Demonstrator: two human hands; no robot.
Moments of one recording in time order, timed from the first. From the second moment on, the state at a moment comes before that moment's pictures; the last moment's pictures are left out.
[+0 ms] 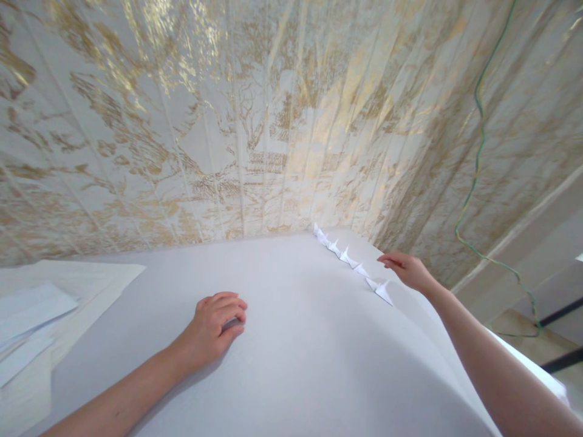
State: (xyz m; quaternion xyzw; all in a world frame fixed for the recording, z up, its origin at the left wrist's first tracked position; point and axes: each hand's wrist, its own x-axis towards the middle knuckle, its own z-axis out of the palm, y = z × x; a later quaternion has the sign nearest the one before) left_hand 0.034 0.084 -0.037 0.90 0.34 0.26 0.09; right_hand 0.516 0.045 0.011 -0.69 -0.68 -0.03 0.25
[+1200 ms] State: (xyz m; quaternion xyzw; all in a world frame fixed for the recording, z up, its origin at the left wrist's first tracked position) left_hand 0.033 0.086 -0.039 0.90 0.32 0.27 0.08; right_hand 0.522 0.059 -0.028 -0.71 -0.61 0.14 0.31
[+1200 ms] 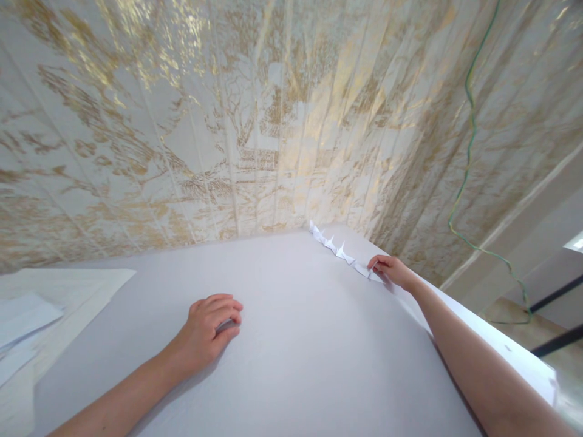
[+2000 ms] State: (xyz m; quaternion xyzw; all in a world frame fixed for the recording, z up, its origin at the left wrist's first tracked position) left_hand 0.033 0.087 -0.041 0.91 0.32 0.26 0.08; right_hand 0.525 0.050 -0.035 -0.72 -0.60 0.08 0.34
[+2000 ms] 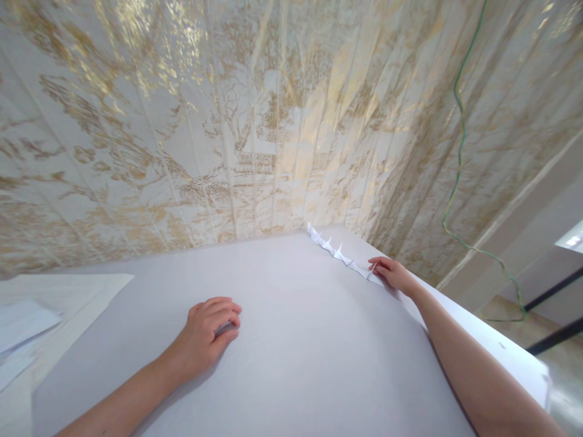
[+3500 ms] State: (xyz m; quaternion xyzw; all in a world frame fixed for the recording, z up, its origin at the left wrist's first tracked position) left_hand -0.172 0.108 0.013 0.62 0.79 0.02 0.02; right_hand 0.203 0.076 -0.027 -0.35 -0.88 0.16 0.29
